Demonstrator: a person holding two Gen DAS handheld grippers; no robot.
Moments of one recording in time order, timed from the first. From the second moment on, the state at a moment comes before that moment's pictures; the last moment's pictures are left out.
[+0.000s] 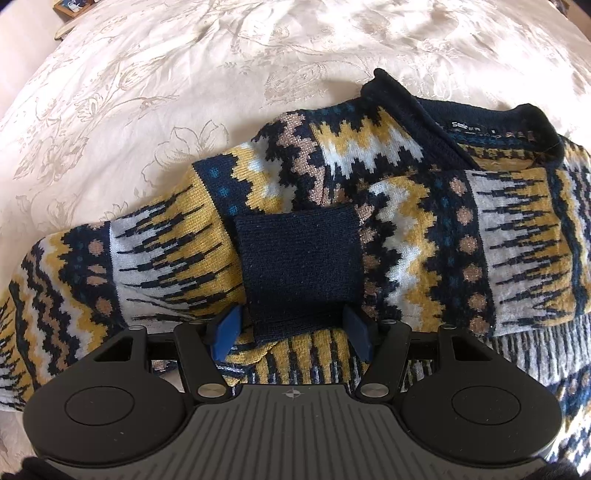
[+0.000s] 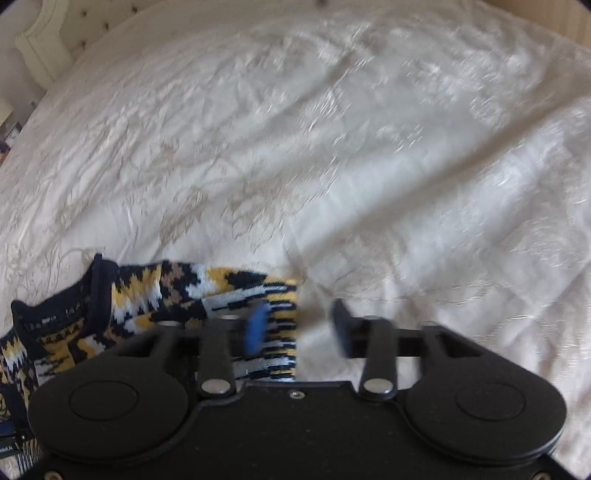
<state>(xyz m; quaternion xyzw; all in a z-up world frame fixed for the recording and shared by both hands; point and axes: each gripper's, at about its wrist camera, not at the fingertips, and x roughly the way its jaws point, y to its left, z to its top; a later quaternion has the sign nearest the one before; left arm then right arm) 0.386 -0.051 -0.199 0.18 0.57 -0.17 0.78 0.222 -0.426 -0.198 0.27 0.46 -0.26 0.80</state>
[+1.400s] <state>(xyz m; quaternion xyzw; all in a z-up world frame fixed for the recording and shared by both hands) 0.288 0.115 -0.101 0.05 0.53 -0.01 0.84 0.165 -0.149 -0.124 0.04 0.47 -0.05 0.88</state>
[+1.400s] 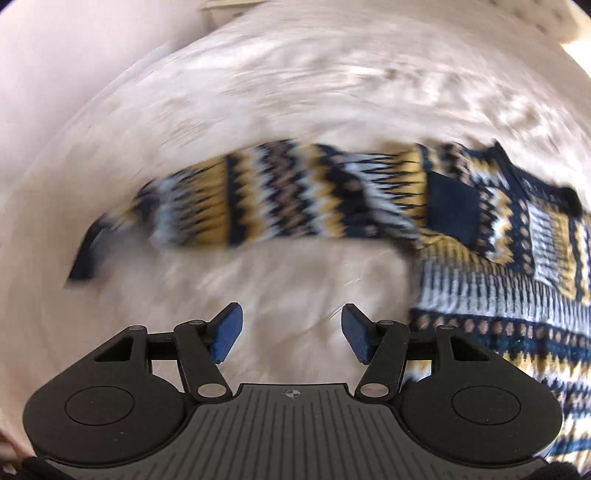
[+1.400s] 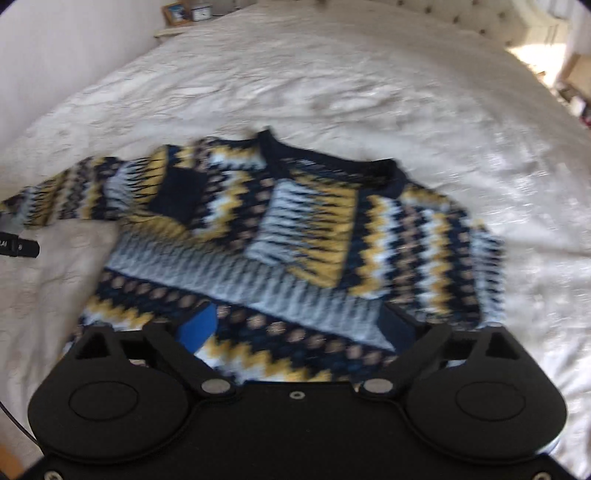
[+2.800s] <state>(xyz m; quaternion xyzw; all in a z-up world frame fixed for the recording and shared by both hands) 0.398 0.346 -0.105 -0.07 0.43 0.07 0.90 0.206 -0.065 -0.215 0.11 0.61 -0.12 0.77</state>
